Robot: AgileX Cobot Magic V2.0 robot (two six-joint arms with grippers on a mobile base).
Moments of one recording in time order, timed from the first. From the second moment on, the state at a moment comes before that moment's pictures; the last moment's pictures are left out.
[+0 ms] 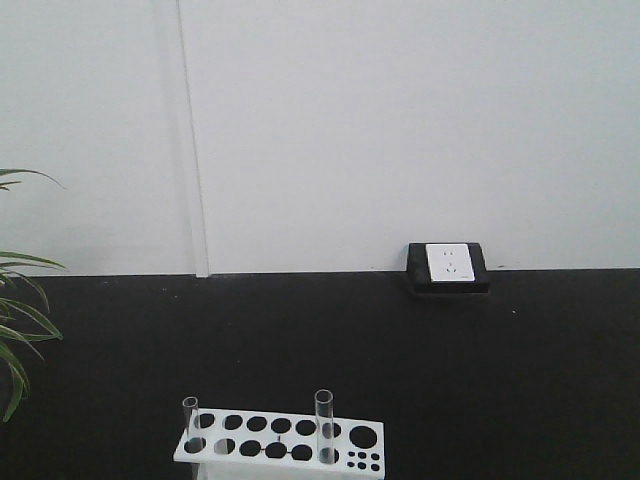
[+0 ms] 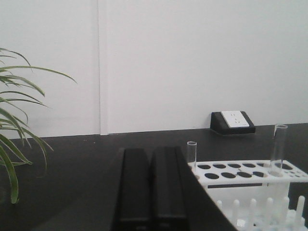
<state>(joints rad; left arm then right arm) -0.17 0.01 -0.01 0.24 -0.06 -0.40 0.13 0.02 -0.07 0.00 -0.07 0.00</state>
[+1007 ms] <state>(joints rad) -0.17 0.84 -0.67 0.26 -0.19 -0.29 0.13 0.87 -0.79 0.00 -0.04 -0.05</state>
